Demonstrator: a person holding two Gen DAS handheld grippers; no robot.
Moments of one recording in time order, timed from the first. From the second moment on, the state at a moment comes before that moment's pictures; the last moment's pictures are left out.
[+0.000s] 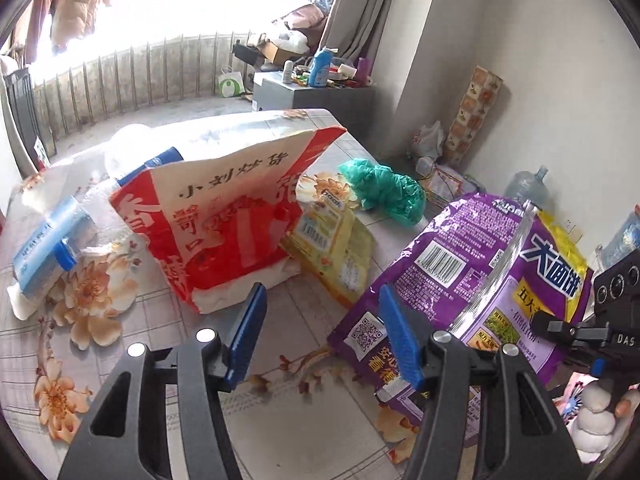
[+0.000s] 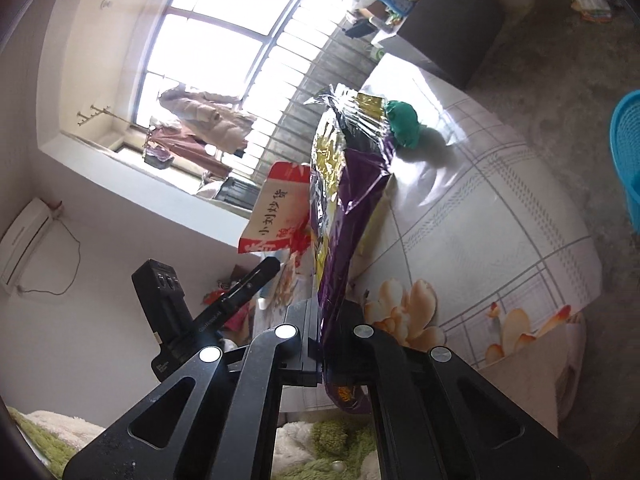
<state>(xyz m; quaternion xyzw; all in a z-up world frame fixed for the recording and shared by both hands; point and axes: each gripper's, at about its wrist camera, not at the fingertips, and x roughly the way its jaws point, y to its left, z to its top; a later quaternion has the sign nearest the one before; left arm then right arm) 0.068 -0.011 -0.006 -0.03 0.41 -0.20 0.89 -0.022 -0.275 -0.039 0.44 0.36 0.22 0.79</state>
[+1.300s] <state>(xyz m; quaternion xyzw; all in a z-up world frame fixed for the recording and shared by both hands) 0.083 -0.094 0.014 -0.02 0.40 -0.28 0.87 -0.046 -0.372 0.003 0.44 0.32 0.08 0.83</state>
